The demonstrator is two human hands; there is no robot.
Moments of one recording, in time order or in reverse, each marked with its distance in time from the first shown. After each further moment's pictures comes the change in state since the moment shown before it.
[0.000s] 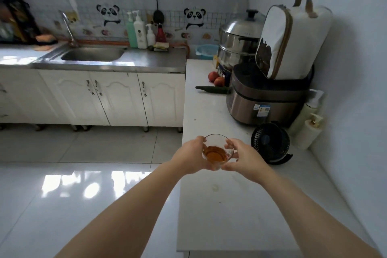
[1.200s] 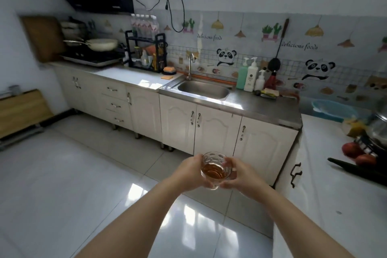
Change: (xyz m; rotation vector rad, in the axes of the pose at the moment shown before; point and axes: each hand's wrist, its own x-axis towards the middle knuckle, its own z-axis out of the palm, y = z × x) left_hand -0.053 -0.305 -0.263 -0.130 0.383 -0.276; right_hand 0.193 -0.302 0.241 0.000 -0.303 -0.364
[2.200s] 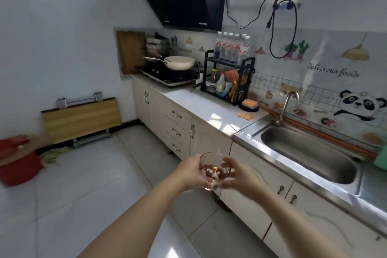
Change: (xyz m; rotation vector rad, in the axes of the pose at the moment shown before) left_hand 0.328 -0.269 -0.307 -0.158 0.290 -0.285; right_hand 0.532 -0.201 0.130 -0.064 -0.319 -0.297
